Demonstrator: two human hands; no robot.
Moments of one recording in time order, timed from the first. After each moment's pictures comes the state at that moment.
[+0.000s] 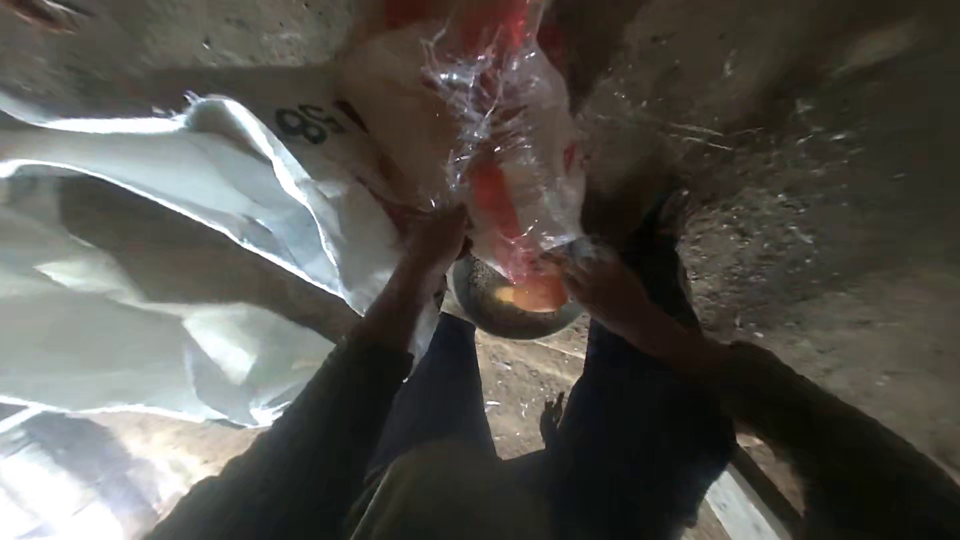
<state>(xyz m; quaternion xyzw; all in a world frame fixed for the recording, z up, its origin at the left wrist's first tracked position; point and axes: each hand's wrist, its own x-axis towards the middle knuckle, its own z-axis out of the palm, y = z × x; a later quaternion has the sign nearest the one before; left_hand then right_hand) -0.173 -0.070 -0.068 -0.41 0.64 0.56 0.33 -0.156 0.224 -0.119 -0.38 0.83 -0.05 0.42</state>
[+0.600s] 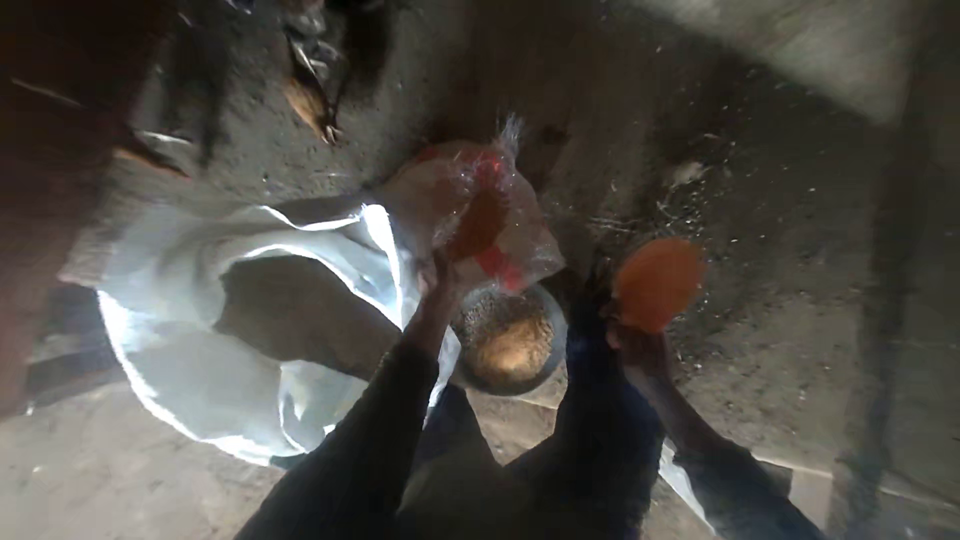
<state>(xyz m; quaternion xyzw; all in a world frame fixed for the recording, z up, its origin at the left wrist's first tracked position) -0.186 -0.100 -0.006 -0.31 0.77 0.52 0.21 -0.123 0.210 0.050 0.10 0.84 -0.53 0.06</state>
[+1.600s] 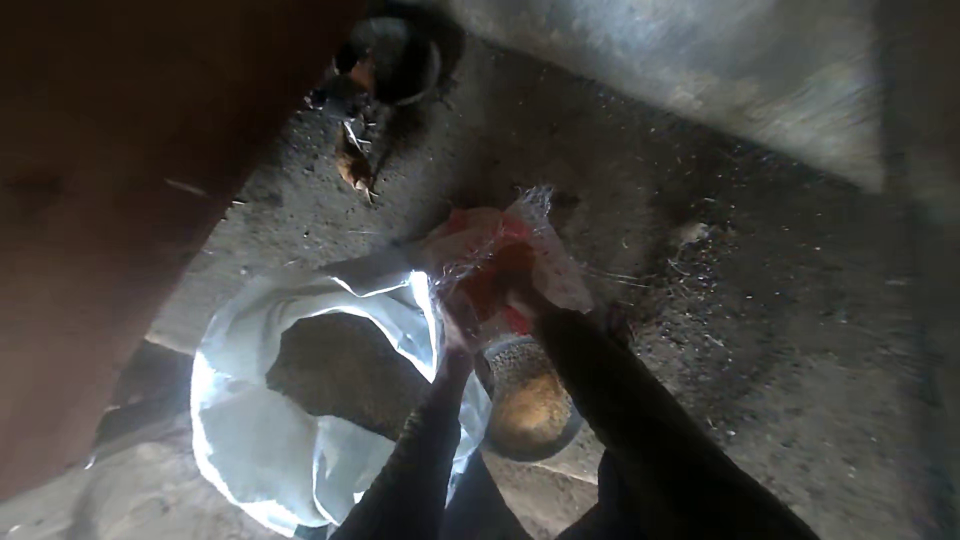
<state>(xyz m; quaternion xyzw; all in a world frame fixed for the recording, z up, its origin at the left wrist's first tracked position) -0.206 -0.122 -0.002 -0.36 0.55 0.75 -0.01 -0.304 -0.012 -0.001 0.01 0.86 -0.33 0.40</state>
